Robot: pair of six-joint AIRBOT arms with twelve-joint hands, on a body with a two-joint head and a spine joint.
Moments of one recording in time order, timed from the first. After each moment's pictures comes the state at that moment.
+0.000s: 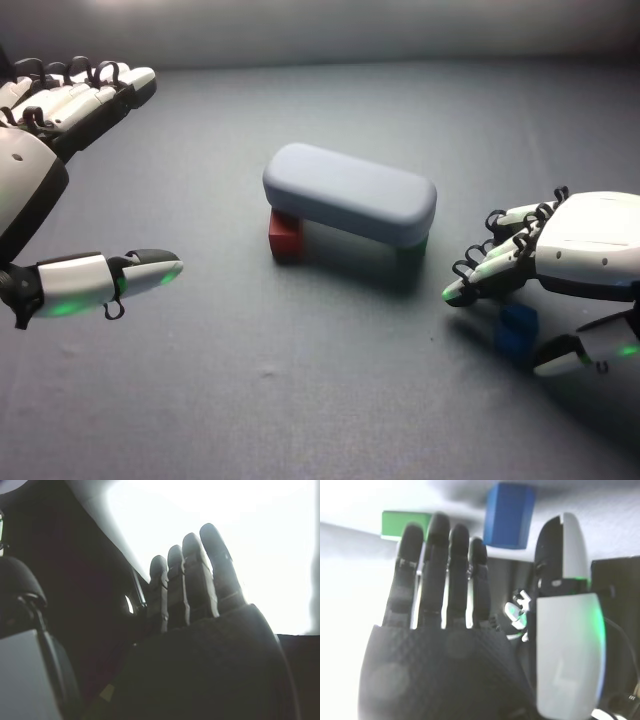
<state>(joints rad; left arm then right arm) 1.15 -0.84 0.86 -0.39 -1.36 0.92 -0.70 -1.11 1.31 -0.62 0.65 -0.33</state>
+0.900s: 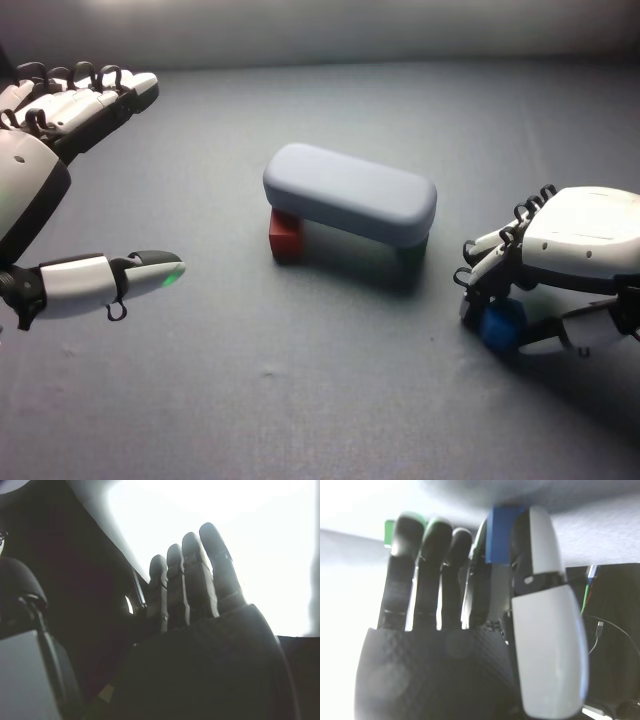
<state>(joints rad) 1.15 -0.85 0.86 -0.40 -1.36 0.92 -0.69 -1.14 1.33 -0.61 0.64 -0.32</state>
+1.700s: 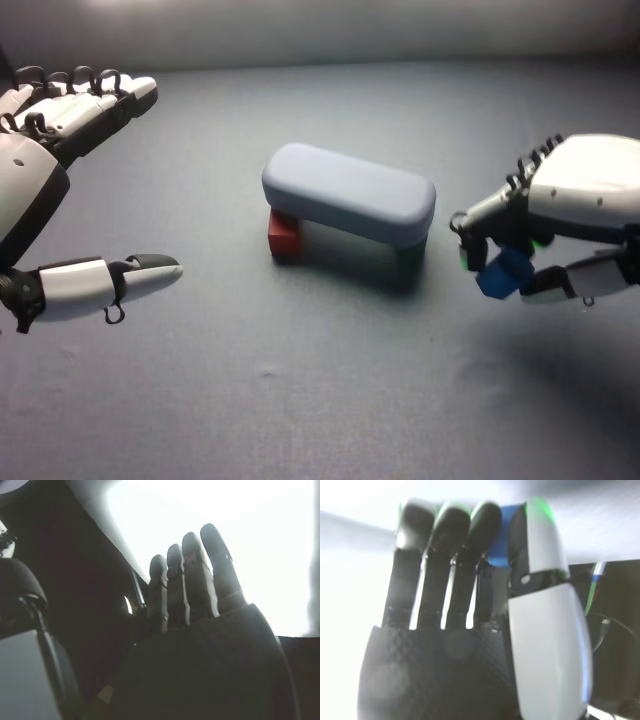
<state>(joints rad) 1.16 -0.85 0.86 -0.40 -1.36 0.91 -0.61 -1.11 1.33 -0.58 0.68 -0.34</state>
